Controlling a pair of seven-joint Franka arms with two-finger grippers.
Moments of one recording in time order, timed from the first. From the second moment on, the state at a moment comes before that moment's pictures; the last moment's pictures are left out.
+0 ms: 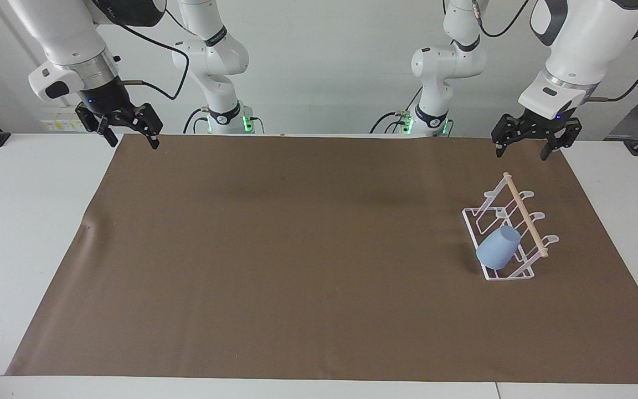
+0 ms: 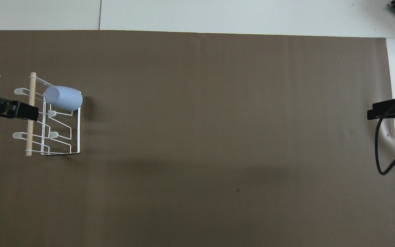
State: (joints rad) left arm 0.02 -0.04 -0.13 -1.63 0.06 1.59 0.09; right arm -0.04 -0.06 -0.03 -1.63 0.03 1.59 0.03
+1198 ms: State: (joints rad) left arm 0.03 -0.04 -0.12 -1.57 -0.03 1.53 0.07; right arm -0.04 -0.06 -0.03 -1.63 0.03 1.59 0.03
